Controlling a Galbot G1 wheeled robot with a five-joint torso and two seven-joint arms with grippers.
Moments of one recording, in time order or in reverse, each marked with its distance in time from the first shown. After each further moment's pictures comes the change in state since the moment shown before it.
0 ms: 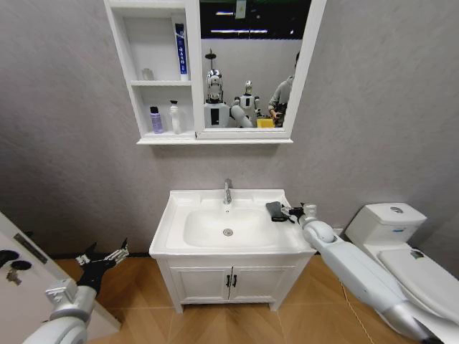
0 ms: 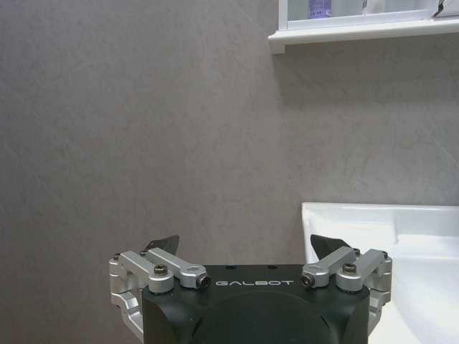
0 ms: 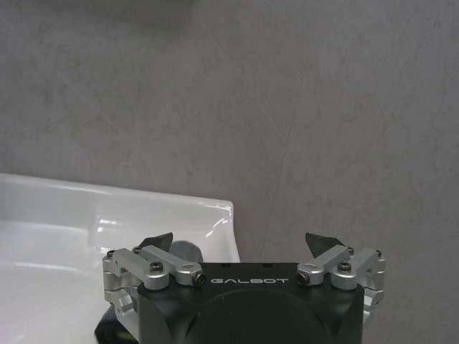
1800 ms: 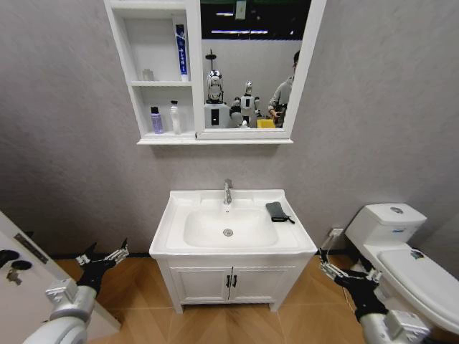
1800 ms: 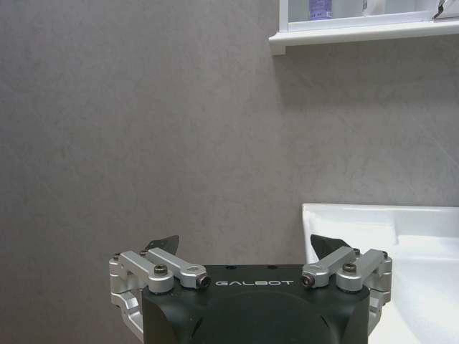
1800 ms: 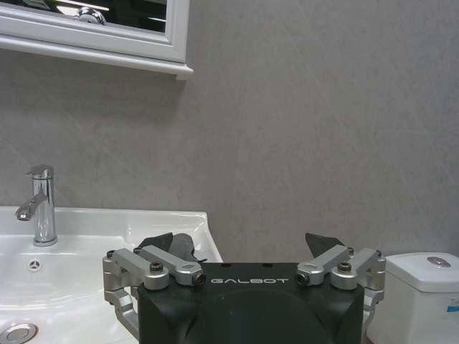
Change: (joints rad) left arm 0.000 0.000 0.000 0.000 0.000 0.000 0.000; right arm -1.228 0.421 0.693 0.939 -0.312 0.117 -0.002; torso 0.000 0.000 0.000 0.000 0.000
